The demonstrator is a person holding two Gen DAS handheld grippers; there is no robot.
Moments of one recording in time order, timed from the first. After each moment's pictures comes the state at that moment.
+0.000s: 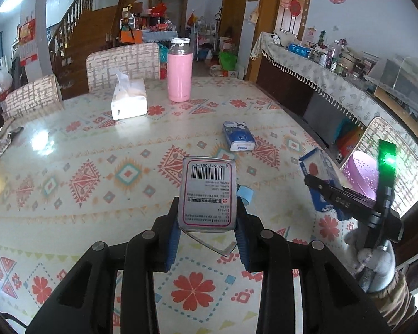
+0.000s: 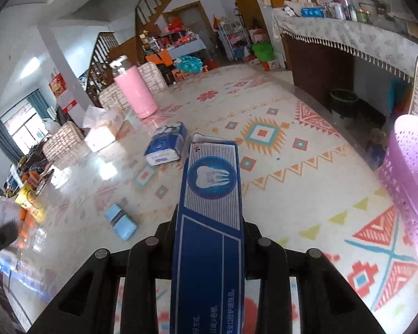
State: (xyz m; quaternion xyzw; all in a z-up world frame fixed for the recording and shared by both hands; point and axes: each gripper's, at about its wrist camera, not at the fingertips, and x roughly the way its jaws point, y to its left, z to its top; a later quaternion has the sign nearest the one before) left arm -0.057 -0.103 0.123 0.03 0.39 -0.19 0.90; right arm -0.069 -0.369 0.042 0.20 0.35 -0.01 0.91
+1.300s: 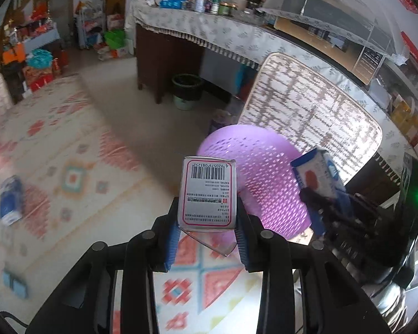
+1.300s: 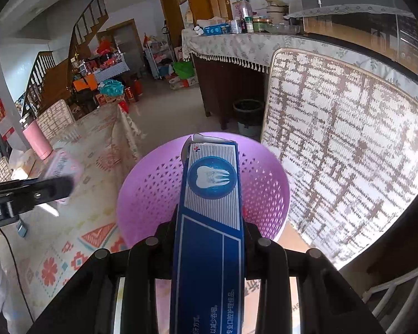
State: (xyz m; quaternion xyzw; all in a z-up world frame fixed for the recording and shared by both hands) left arm -0.060 -0.473 0.097 0.12 0.44 -0.42 0.78; right arm -0.207 -0.617 0.064 0.18 0.35 -0.20 0.90
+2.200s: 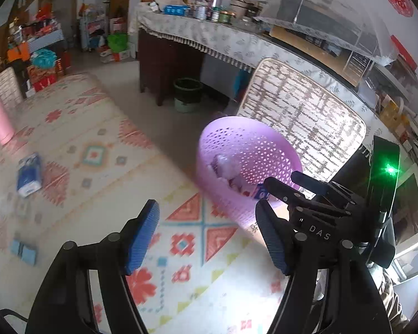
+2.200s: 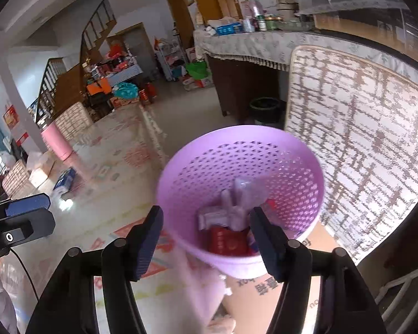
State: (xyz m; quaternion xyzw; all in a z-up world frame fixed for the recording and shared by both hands) left arm -0.102 -0.394 0.118 0.11 0.43 -0.42 0.80; right arm -0.206 -0.572 0.068 0.20 0.34 -0.16 0.91
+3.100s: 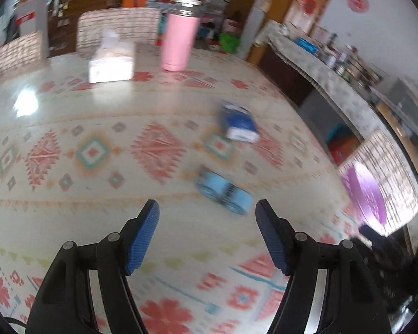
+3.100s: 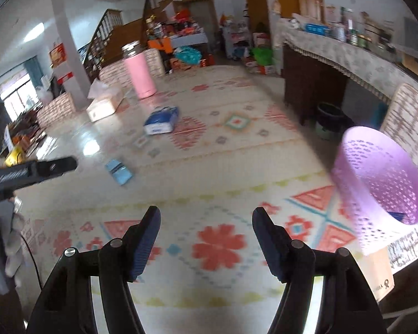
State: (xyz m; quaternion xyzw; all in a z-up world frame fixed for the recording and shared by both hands) left arm 0.009 -0.104 0.069 -0.05 0.45 -0.20 0.87; right arm -0.131 -0.353 0.067 0.10 0.39 -0.03 0.91
